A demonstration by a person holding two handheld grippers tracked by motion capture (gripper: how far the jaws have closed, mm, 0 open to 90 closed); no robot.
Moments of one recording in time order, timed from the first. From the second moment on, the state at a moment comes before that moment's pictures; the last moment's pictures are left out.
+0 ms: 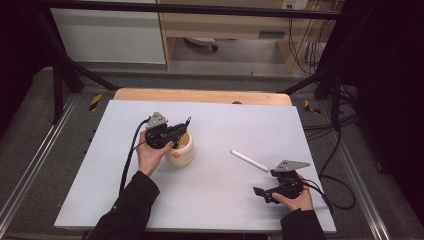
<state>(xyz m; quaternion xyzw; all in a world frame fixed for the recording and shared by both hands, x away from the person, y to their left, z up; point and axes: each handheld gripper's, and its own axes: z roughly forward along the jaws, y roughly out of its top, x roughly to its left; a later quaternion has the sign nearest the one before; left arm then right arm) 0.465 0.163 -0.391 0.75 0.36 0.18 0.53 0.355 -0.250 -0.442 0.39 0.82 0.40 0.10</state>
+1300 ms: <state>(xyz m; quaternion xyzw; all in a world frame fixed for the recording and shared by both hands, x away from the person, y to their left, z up) 0.415 0.229 -0.383 0.80 0.37 0.16 0.45 0.355 -0.250 -0.442 0.40 0.82 0.40 0.10</state>
